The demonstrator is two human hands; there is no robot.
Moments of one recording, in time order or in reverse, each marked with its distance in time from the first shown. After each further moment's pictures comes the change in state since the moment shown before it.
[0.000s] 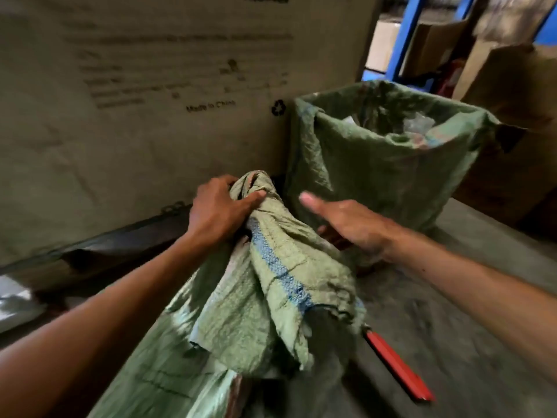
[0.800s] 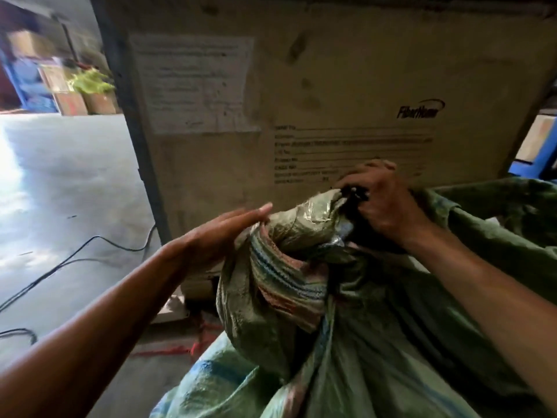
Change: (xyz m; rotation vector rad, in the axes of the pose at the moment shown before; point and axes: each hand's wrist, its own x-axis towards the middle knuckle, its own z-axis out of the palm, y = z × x) left_hand -0.038 -0.052 -0.214 -0.585 -0.274 -0.284; right_hand 0.025 -0.196 0.033 -0.476 0.450 -1.033
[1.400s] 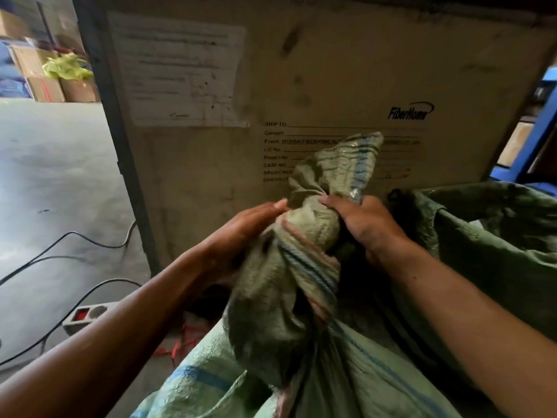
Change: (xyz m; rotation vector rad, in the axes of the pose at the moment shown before) left_hand 0.023 -0.001 0.038 -0.315 -0.132 0.094; right_hand -0.011 -0.018 0.025 0.977 -0.038 0.957
